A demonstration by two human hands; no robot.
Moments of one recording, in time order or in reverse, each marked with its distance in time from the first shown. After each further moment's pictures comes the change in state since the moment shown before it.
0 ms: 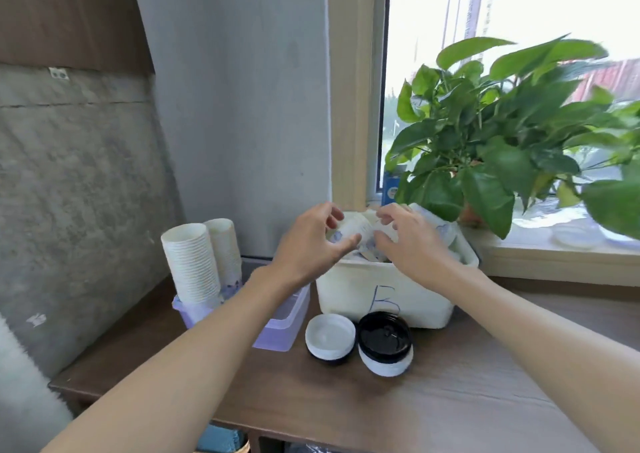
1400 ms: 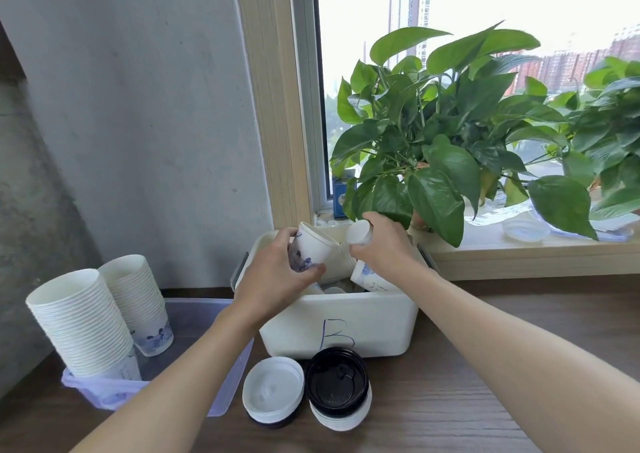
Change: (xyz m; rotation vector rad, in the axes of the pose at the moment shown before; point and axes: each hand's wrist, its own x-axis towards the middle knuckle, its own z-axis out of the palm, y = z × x) left_hand 0.042 -0.028 0.073 -0.142 -0.079 -0.088; right_hand 0.047 0.077 0.013 0.000 0.013 0.366
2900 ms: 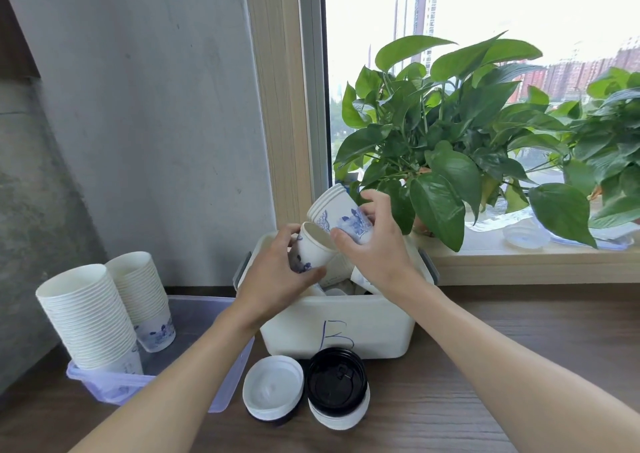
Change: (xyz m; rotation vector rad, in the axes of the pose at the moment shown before) left_hand -0.005 0.002 -0.005 -0.146 0.005 0.067; right_hand -0.034 -0.025 -0.010 0.591 0.138 -0.294
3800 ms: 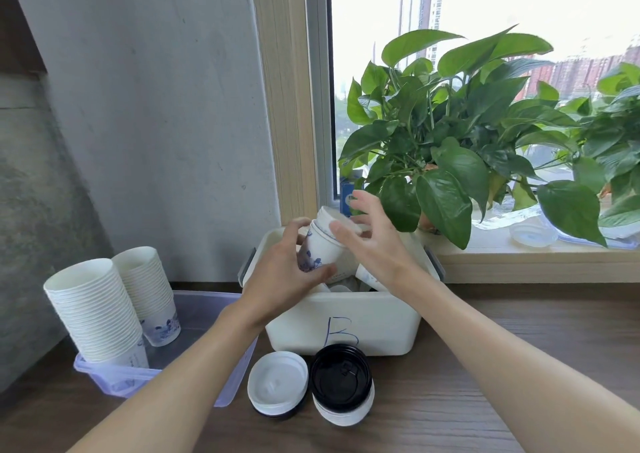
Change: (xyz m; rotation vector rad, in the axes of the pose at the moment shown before) left_hand -0.001 -0.001 0.002 -0.006 -0.044 0.033; right_hand 0.003 0.004 0.004 0.090 -0.176 0.090
